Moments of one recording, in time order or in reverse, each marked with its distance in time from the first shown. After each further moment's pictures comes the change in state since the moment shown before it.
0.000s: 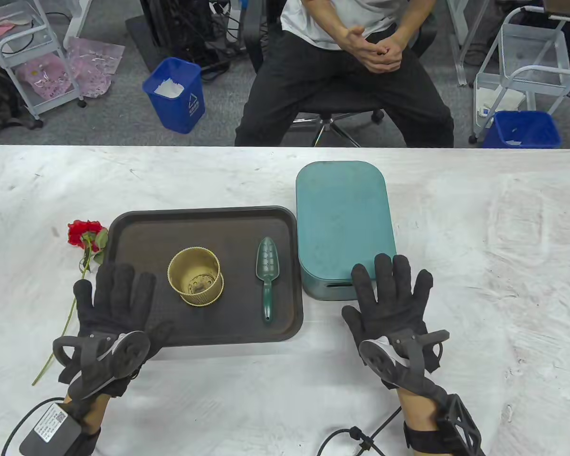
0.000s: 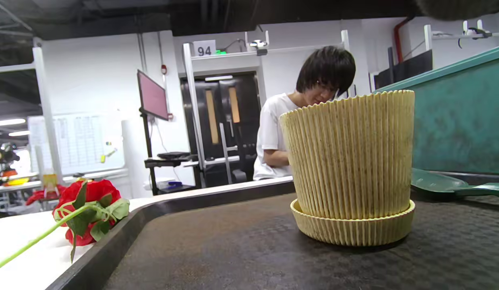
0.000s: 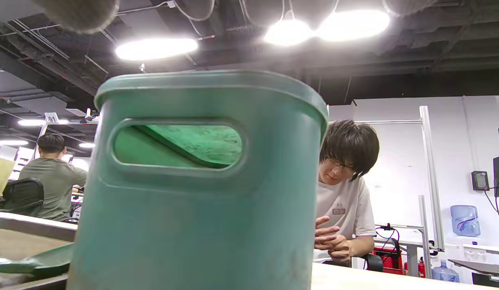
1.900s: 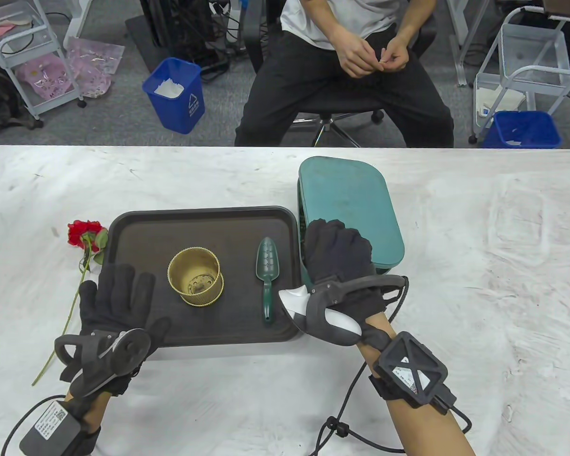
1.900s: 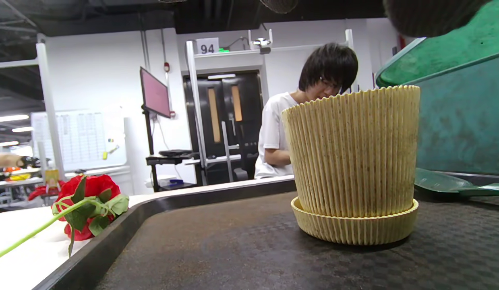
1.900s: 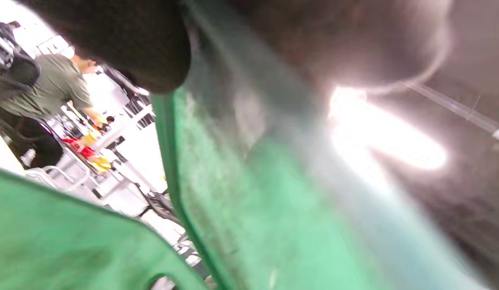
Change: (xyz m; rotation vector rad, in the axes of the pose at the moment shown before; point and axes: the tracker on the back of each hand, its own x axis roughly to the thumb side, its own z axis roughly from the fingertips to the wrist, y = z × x) left_hand -0.001 -0.004 -0.002 -0.004 0.012 0.012; right_hand 0.093 -0.033 -0.121 -0.115 -0.207 0.654
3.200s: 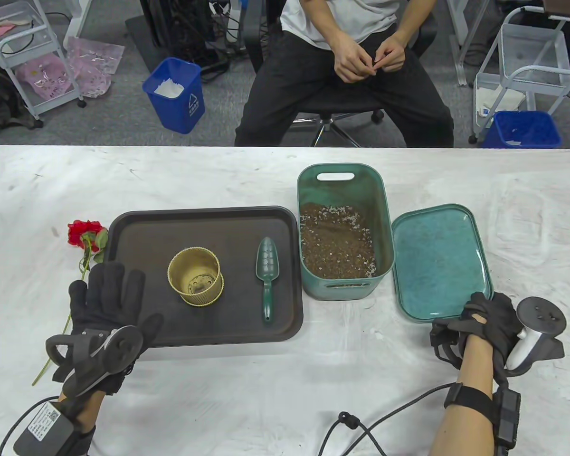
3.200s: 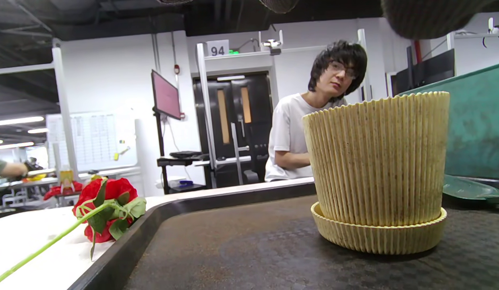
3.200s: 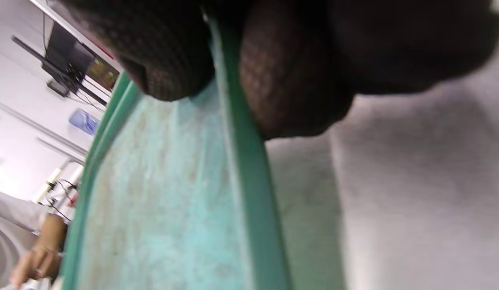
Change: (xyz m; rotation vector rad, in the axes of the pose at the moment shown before) left_hand -0.010 0.004 -0.001 0.004 0.036 -0.007; right_hand -0.160 0.194 0.233 0.814 1.721 -0.961
